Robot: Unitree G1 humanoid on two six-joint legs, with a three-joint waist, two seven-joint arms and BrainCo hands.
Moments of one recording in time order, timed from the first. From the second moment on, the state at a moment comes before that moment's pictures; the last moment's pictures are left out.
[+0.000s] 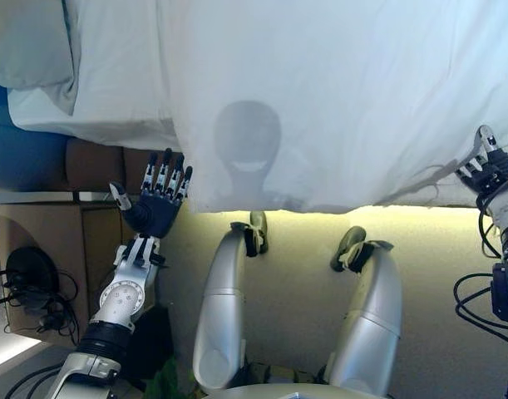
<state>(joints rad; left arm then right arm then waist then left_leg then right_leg) -0.16 0.49 -0.13 0.22 -1.75 -0.05 -0.59 -0.95 -0.88 0.10 1.30 1.13 0.18 0.12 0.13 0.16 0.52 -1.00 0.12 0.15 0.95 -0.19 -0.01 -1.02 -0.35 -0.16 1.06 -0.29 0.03</state>
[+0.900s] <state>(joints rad) -0.13 0.52 -0.14 0.22 -1.76 0.01 -0.64 -0.80 -0.88 0.12 1.27 0.91 0.16 0.18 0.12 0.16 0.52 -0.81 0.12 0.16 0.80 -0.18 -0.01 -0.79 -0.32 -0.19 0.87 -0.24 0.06</state>
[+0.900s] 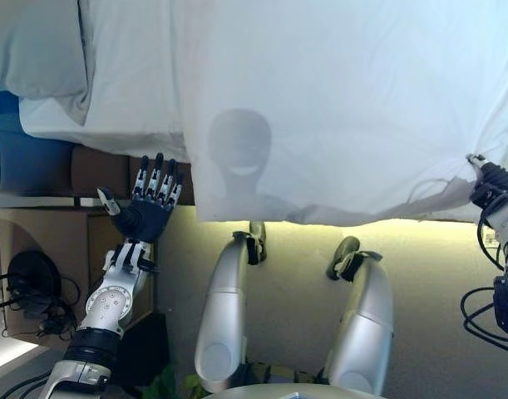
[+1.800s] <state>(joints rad) -0.12 0.53 -0.19 0.20 -1.74 -0.03 -0.61 -0.48 -0.71 0.05 1.40 0.65 0.39 0.17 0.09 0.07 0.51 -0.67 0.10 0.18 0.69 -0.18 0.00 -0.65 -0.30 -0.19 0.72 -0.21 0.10</state>
